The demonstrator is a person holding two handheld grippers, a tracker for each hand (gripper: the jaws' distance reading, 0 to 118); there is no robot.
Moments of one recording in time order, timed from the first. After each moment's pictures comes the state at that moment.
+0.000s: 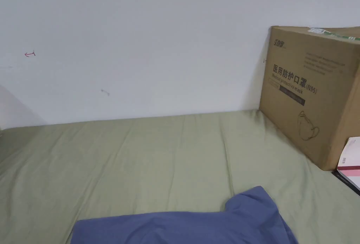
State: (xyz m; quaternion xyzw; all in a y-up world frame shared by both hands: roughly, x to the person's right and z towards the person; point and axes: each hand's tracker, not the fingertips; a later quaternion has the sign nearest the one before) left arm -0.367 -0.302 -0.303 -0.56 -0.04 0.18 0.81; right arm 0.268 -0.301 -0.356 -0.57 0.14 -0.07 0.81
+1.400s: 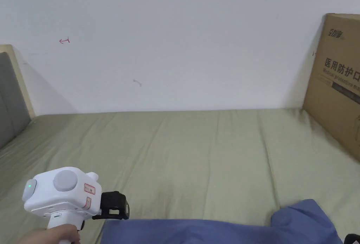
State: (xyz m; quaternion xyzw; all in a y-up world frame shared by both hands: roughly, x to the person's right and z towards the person) left arm -0.412 -0.321 -0.585 -0.53 0.02 0.16 0.83; right arm 0.180 -0.242 -0.427 -0.31 0.19 -0.20 0.91
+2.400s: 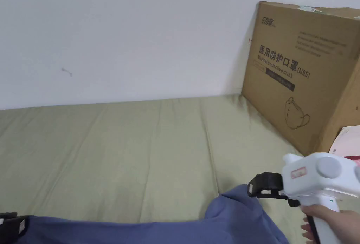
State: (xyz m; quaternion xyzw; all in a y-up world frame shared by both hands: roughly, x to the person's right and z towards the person) left arm -0.374 -0.282 -0.519 -0.39 -0.04 0.05 0.92; right arm 0.228 -0.329 -0.671 -0.51 0.06 -0.13 0.85
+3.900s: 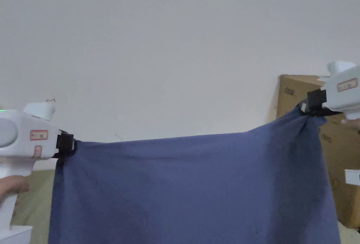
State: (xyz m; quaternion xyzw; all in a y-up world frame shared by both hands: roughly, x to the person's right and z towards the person) left arm -0.380 -0.018 -0.510 -0.23 -0.01 0.02 0.97; right arm 0.192 0.045 -0.607 -0.20 0.12 -0.04 0.97
